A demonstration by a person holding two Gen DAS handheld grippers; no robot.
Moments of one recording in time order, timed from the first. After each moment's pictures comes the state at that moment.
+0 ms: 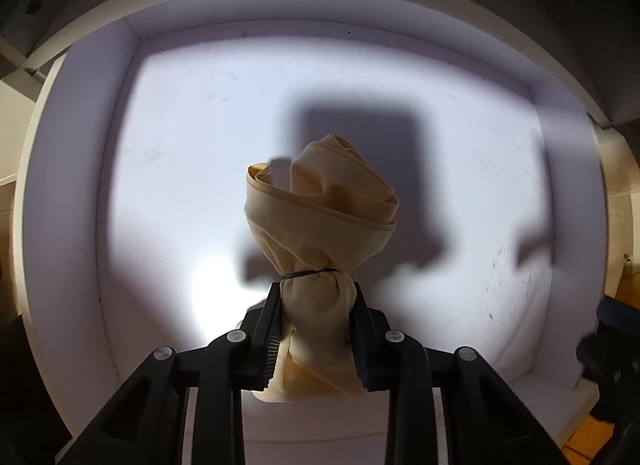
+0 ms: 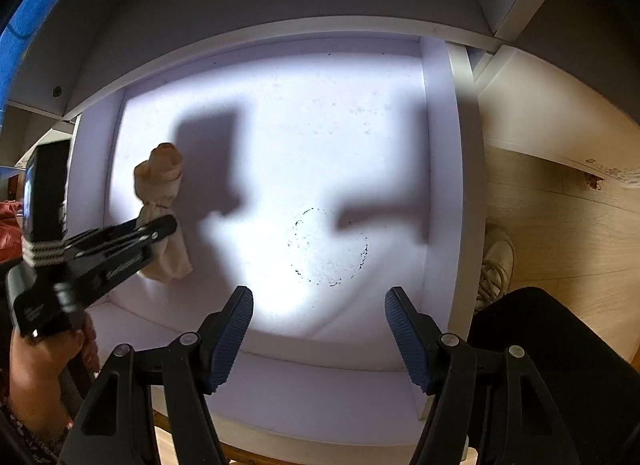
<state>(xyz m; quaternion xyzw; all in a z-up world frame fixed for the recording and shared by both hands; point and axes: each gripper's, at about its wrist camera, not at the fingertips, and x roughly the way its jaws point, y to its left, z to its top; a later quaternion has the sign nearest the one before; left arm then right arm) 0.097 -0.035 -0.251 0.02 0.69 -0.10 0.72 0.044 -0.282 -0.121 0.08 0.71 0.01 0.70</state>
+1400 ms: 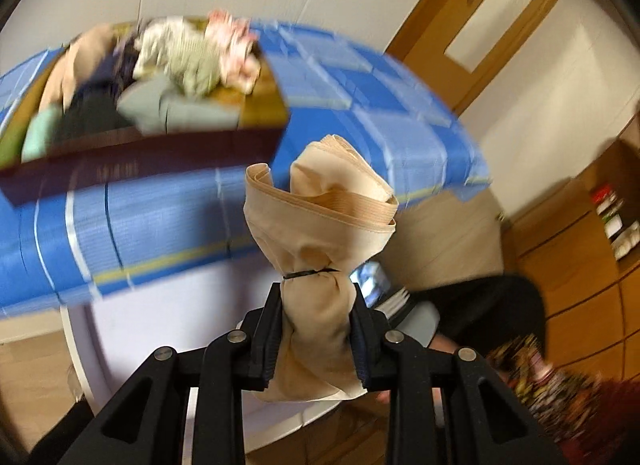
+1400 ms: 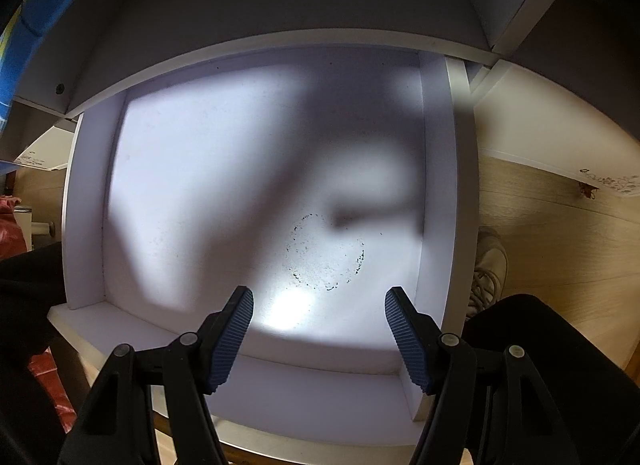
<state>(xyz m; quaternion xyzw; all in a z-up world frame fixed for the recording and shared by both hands) 0.056 -0.087 0.020 -0.01 0.50 -0.37 0.78 0.043 -0.280 -0.114 0.07 0.70 0.01 0.71</state>
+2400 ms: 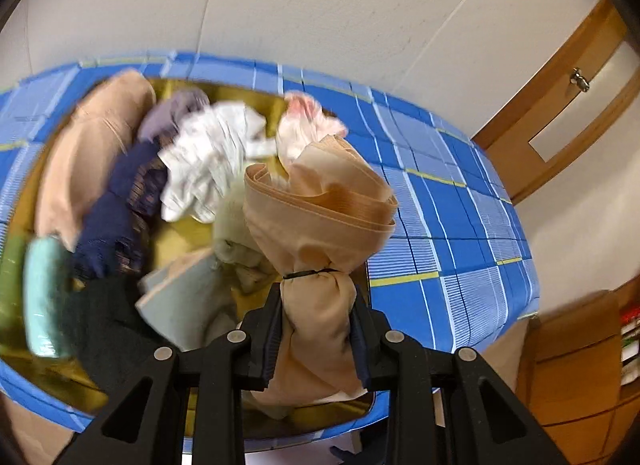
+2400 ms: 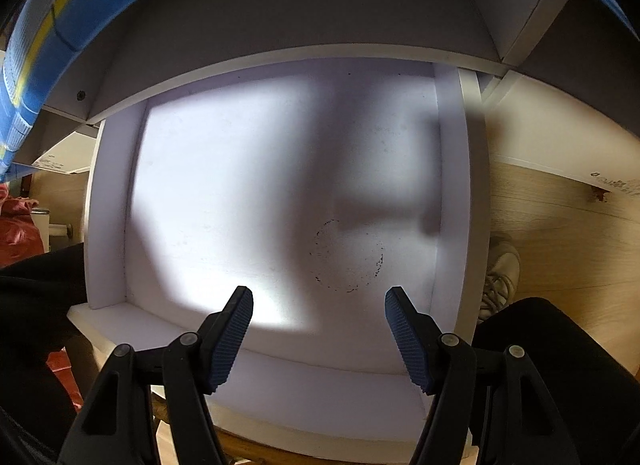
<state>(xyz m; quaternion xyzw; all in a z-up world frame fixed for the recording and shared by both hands) 0.227 -0.126 0.036 -0.09 0.52 -0.24 0.81 0.044 -0.277 -0.097 0.10 0.69 0.04 0.71</state>
